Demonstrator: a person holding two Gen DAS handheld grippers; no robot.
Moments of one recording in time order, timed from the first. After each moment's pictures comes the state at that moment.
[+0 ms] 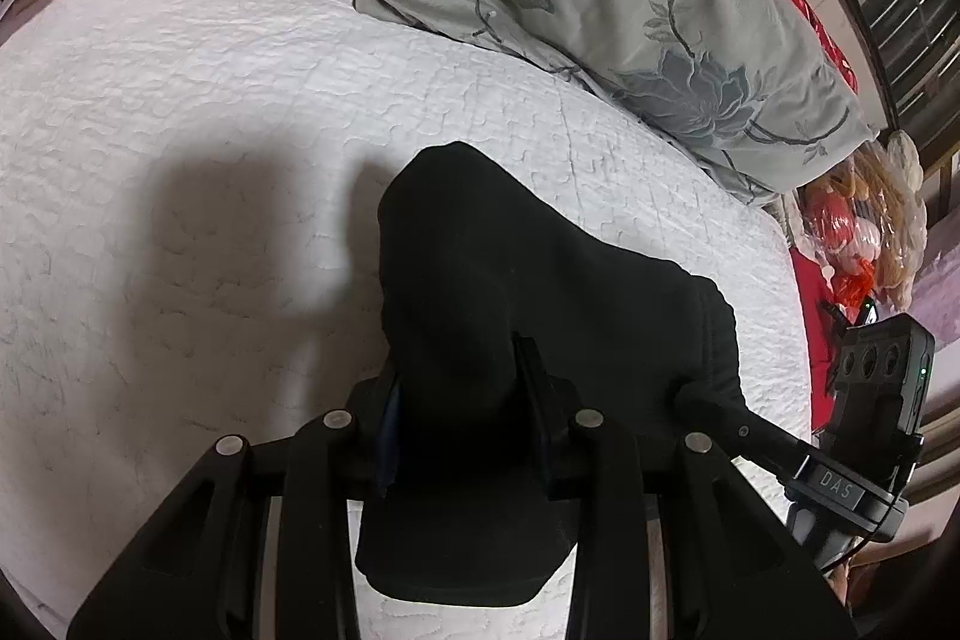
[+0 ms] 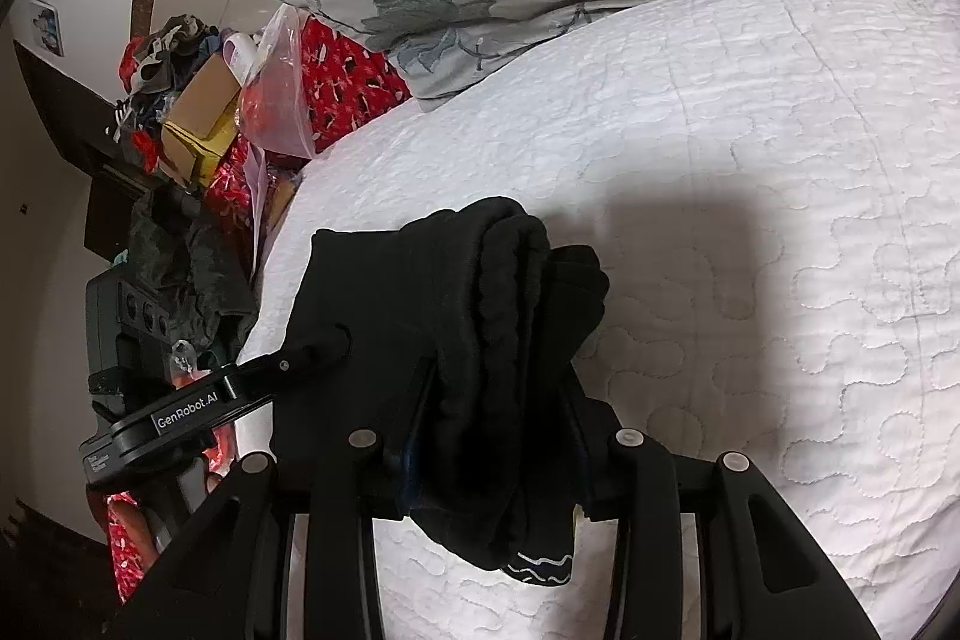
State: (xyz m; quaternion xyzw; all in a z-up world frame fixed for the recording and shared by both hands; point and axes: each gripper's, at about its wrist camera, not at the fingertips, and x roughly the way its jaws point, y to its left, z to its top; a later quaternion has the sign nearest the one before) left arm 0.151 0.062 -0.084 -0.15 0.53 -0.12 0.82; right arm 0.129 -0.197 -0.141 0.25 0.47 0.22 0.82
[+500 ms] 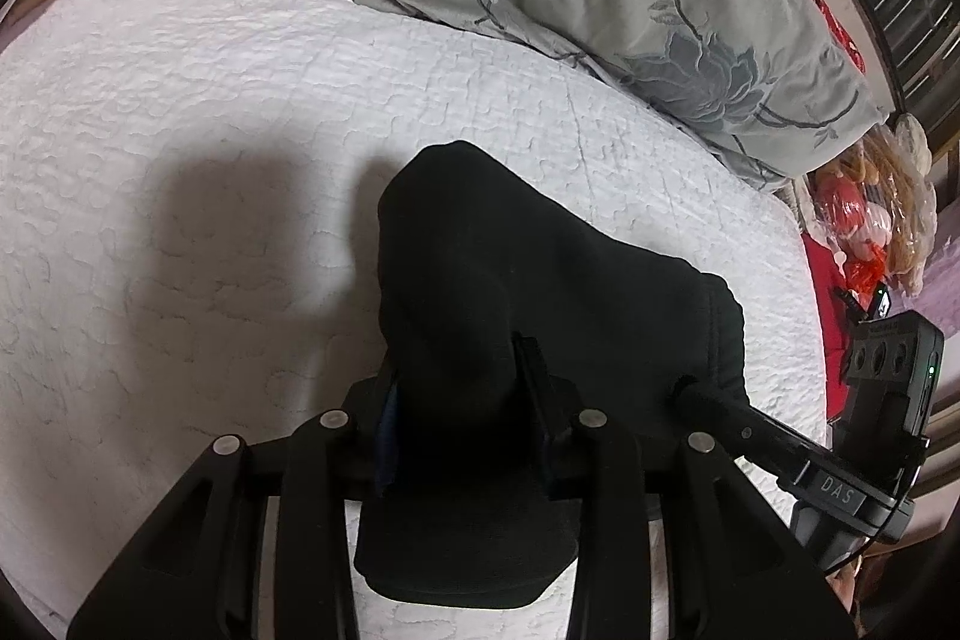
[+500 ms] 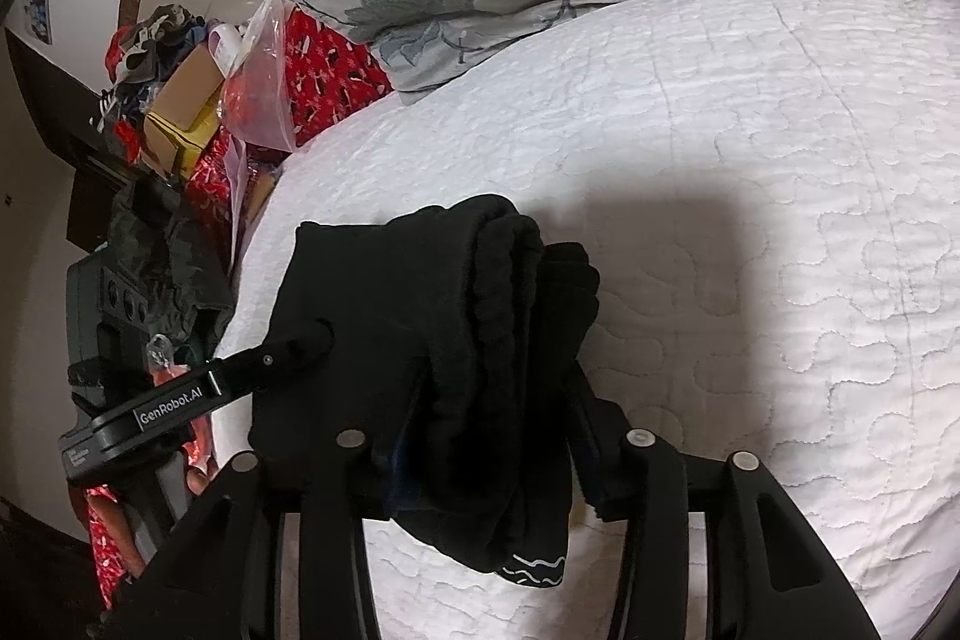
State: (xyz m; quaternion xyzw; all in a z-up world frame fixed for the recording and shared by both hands) left arm 0.155 0.058 -0.091 -0.13 0.54 -0.11 0.82; right arm 0.125 -0.198 -0.148 0.23 0.48 0.20 0.82
